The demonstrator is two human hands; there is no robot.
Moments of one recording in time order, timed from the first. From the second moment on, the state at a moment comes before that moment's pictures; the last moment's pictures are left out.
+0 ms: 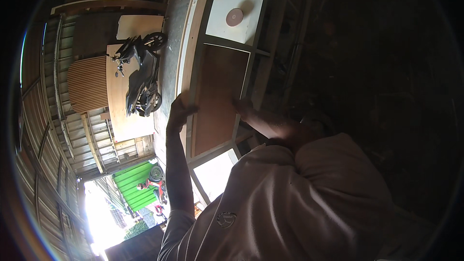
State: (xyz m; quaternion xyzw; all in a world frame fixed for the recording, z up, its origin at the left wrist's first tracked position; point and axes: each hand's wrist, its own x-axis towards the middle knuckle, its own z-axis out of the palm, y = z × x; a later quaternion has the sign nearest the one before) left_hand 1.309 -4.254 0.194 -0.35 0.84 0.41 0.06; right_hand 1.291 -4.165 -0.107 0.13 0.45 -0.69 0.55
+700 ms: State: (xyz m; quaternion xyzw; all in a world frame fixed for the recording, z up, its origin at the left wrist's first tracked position) left_hand 1.332 -4.294 0.166 -0.29 0.90 0.31 0.07; right_hand 1.278 -4.151 -0.154 -0.48 0.59 -0.60 0.26
